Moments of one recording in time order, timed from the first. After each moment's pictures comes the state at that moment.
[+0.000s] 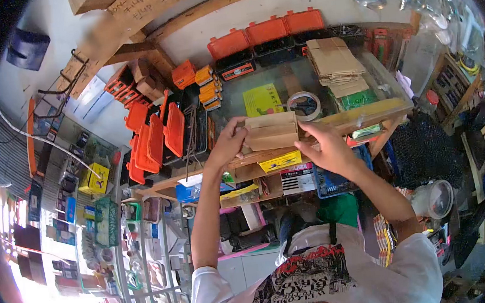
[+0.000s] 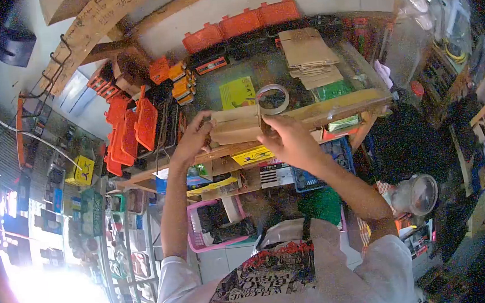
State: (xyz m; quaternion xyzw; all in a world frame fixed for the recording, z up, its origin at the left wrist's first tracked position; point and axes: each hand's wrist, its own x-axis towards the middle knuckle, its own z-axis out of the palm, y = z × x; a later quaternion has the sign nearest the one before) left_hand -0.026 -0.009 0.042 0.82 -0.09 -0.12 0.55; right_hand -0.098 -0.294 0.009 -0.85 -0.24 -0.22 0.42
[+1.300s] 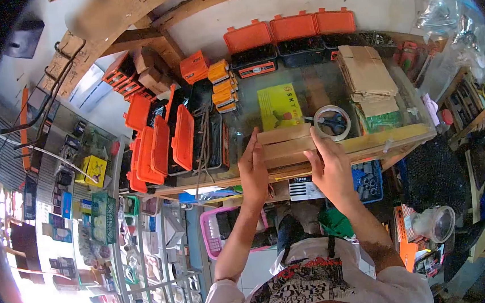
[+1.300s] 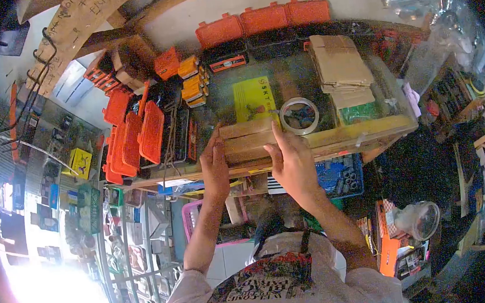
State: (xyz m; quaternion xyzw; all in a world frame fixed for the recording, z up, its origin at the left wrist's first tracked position) left_hand -0.047 -0.039 -0.003 0.71 -0.04 0.14 0.68; right_hand -0.076 -0.233 0.007 -0.88 -0.15 -0.28 0.36
